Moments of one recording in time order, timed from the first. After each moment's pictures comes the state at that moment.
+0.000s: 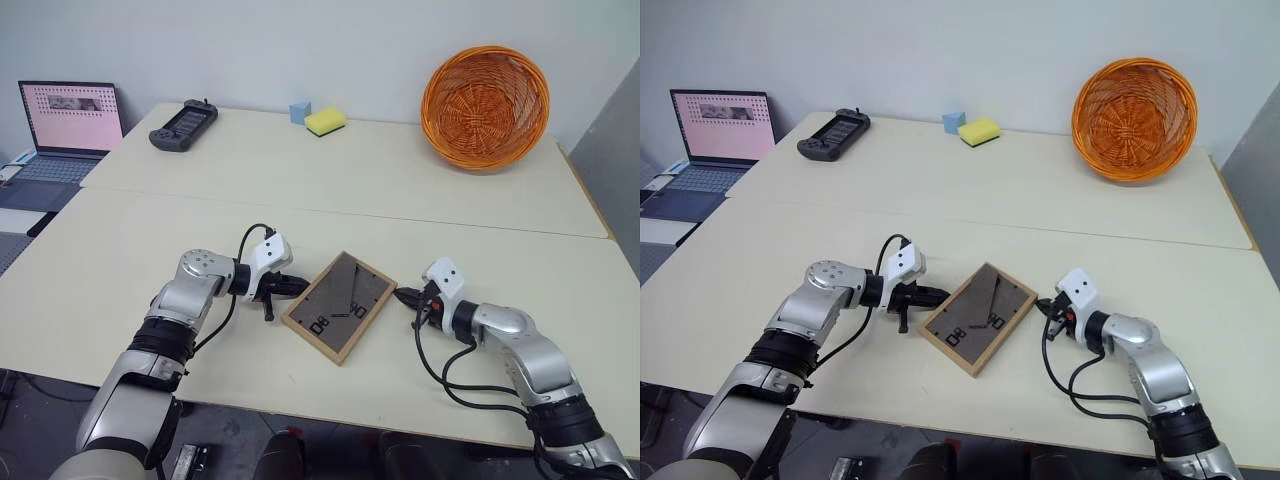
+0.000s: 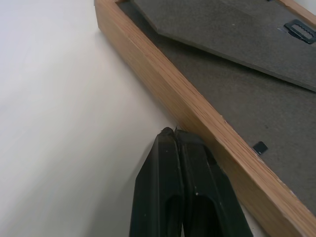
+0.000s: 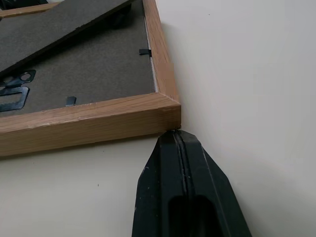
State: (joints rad) left arm -0.68 0.57 -0.22 0.49 -0.11 0.23 -1.26; right arm -0.30 -0.43 0.14 -0.08 0.21 0.51 0.66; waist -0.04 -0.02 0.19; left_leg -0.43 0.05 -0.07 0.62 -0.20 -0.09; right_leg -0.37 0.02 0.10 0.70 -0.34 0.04
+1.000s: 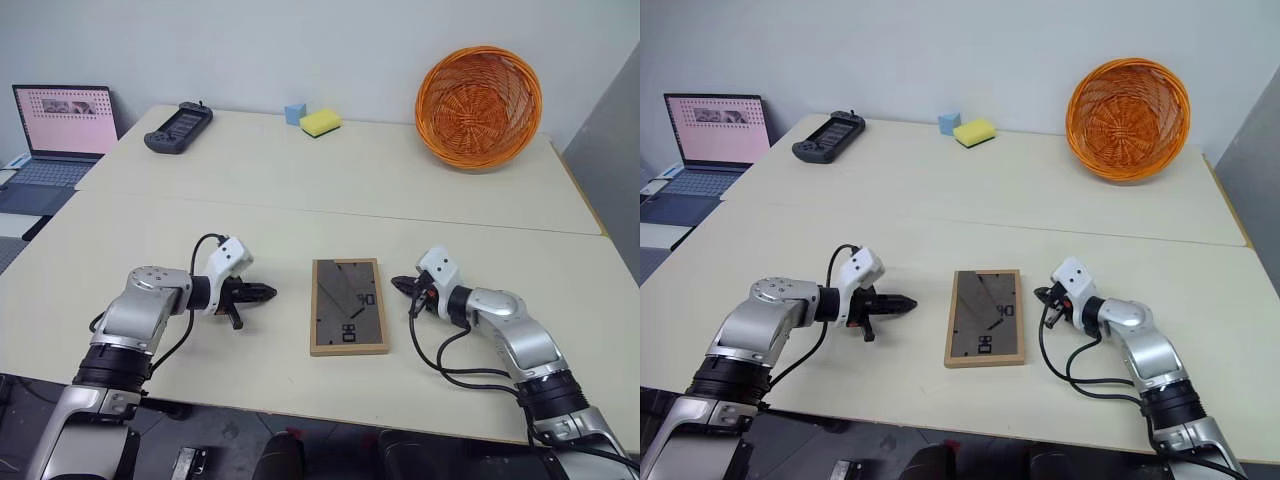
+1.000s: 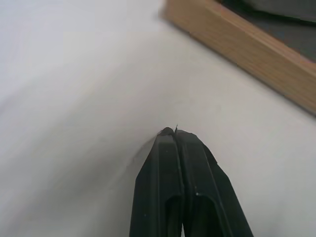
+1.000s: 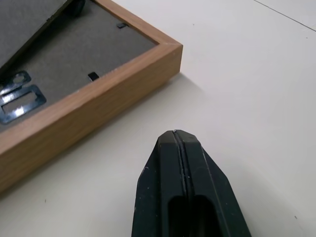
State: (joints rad) left arm -0.51 0.68 -0.03 0.17 -0.23 0.78 -1.04; right arm -0.37 -0.47 0.14 0.06 0.14 0.38 0.72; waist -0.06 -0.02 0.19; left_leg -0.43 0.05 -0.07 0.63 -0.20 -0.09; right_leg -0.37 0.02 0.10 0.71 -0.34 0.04
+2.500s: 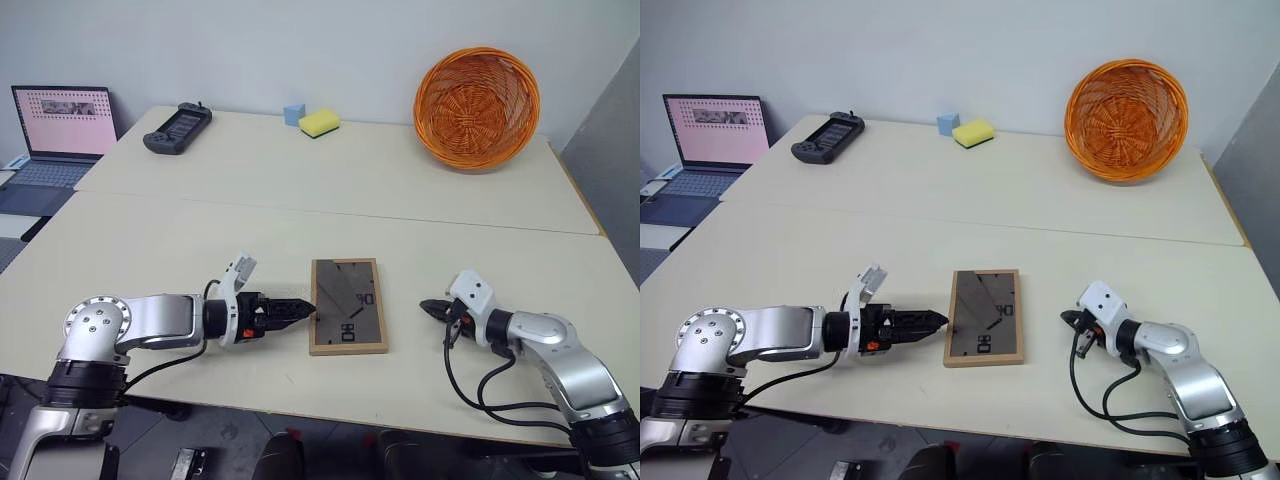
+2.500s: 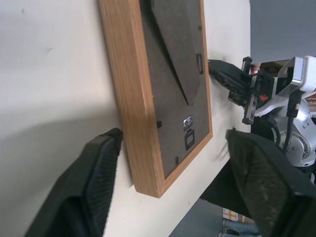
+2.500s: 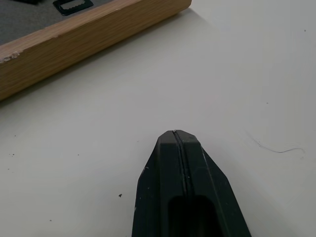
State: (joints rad) left arm -0.42 0.77 0.04 0.08 -1.95 1.34 0.22; right arm -0.17 -0.64 0.10 -0.19 0.15 0.43 0.79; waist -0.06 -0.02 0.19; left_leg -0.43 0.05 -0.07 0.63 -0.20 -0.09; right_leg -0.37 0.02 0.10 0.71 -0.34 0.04
